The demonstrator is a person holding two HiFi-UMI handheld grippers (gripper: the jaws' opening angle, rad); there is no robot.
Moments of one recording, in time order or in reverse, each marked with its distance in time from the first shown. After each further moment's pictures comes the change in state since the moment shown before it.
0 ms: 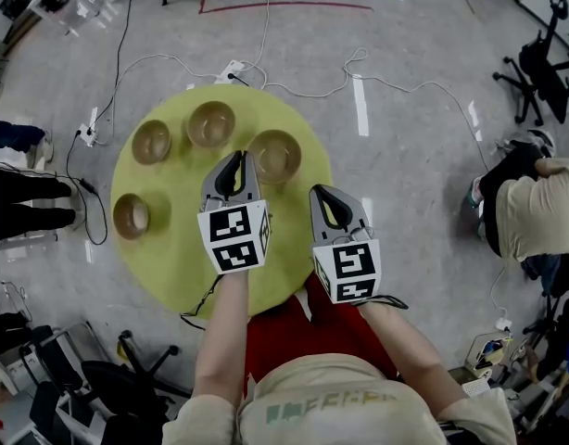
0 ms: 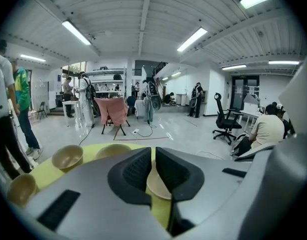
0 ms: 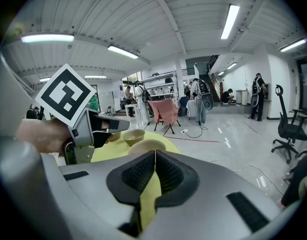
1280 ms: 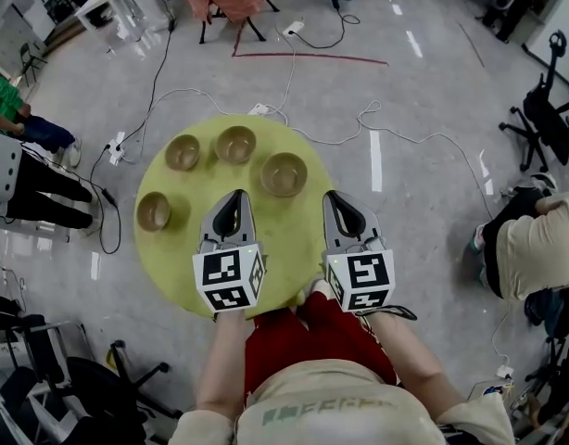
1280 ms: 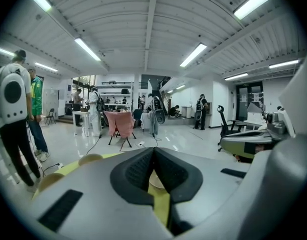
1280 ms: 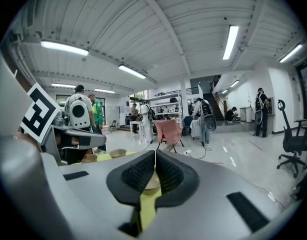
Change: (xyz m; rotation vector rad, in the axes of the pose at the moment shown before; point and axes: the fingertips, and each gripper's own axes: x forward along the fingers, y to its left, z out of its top) left arm -0.123 -0.015 0.030 -0.023 -0.150 0.075; right arm -0.075 0.000 0.071 -0.058 -0.223 0.042
